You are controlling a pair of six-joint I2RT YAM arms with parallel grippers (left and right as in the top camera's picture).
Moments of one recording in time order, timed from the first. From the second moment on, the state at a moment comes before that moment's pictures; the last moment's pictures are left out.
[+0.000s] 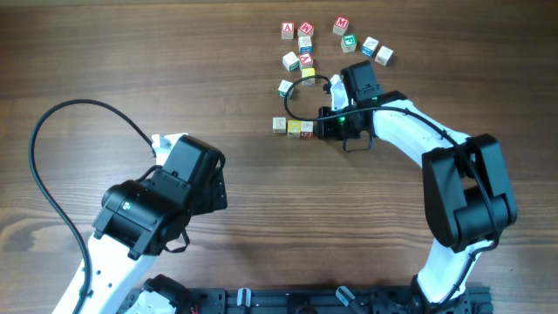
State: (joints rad) left arm -0.50 1.04 1.11 -1.31 -0.32 -0.61; right arm 0.31 1.97 1.21 -0.43 -0.43 0.29
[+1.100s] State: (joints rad) left arm -0.50 1.04 1.11 -1.31 -0.32 -0.61; right arm 0.31 1.97 1.21 -0.41 -0.47 0.25
